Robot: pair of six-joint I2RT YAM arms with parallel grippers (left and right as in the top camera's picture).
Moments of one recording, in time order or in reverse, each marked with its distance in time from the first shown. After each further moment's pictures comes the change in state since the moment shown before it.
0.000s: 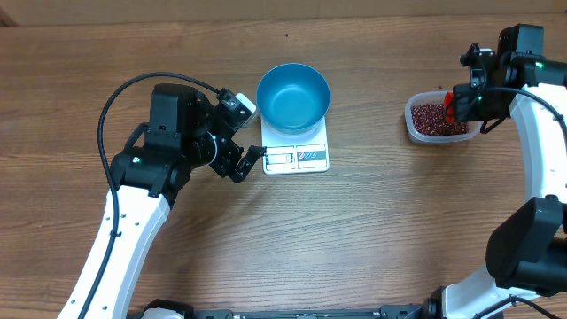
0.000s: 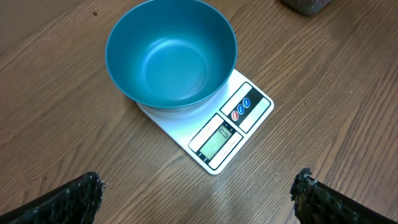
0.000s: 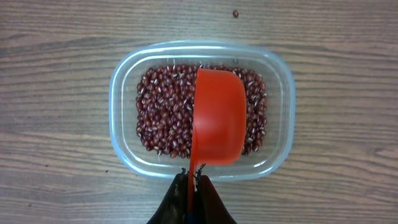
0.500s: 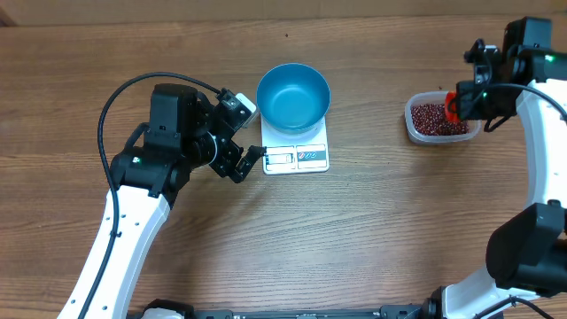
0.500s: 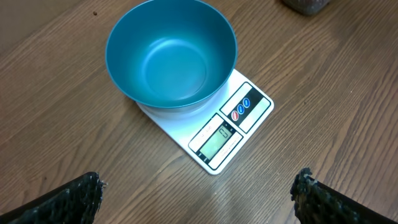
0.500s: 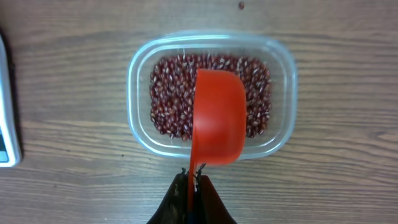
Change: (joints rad) left arm 0.000 0.000 0.000 0.000 0.000 0.000; right arm 0.000 -0.003 0.061 -0.111 -0.016 0.014
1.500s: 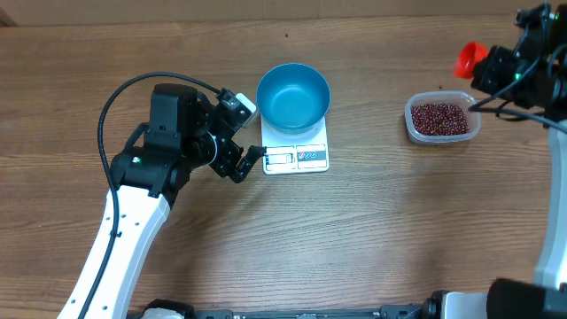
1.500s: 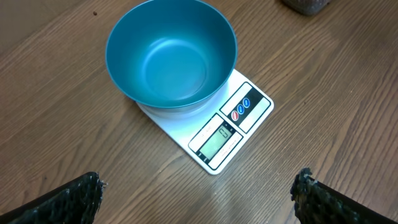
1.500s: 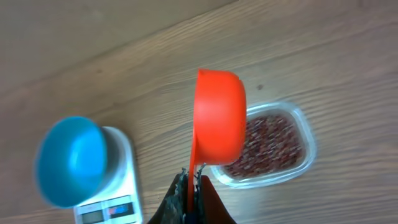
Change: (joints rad) left arm 0.000 0.000 0.000 0.000 0.000 0.000; right arm 0.000 -0.228 0.111 0.054 -0.125 0.380
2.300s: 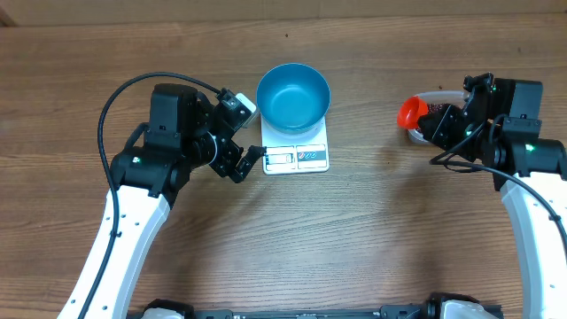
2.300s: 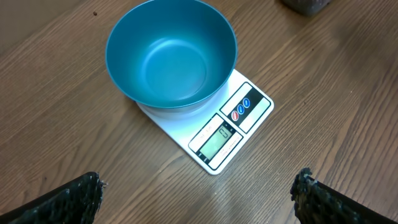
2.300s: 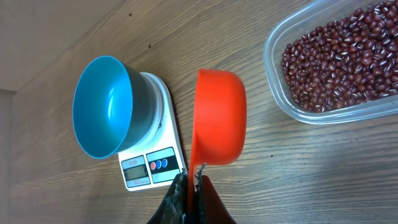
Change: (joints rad) left arm 0.000 0.000 0.000 0.000 0.000 0.000; right arm 0.082 -0.250 -0.624 0.336 -0.191 0.224
